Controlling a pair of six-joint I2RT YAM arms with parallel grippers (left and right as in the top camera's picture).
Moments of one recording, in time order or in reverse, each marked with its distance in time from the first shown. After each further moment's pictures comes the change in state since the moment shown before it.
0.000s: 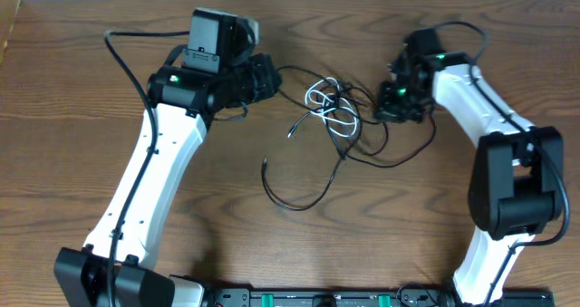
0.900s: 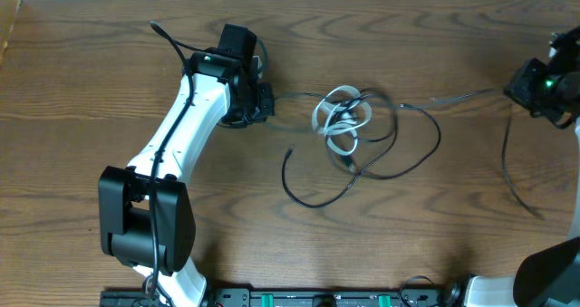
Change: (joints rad) left arm 0.005 0.273 0.000 -0.156 -0.178 0.169; right arm -0.496 -0.443 0.000 -0.096 0.066 -0.109
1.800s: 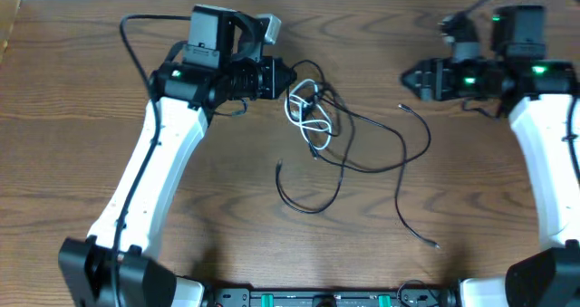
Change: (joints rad) left arm 0.005 -0.245 0.000 0.248 0.411 0.125; right arm 0.368 0.002 0.000 0.080 -0.220 -0.294
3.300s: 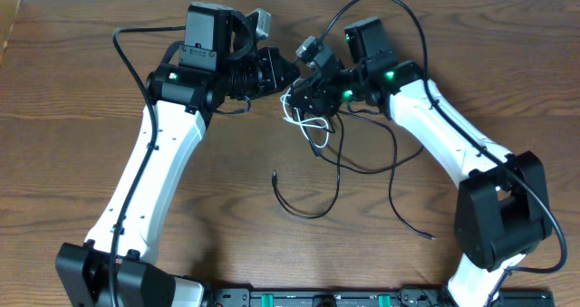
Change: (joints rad) left arm 0.000 -0.014 0.000 0.026 0.033 -0.280; right arm 0.426 0.326 0.000 0.444 -0.183 -0.131
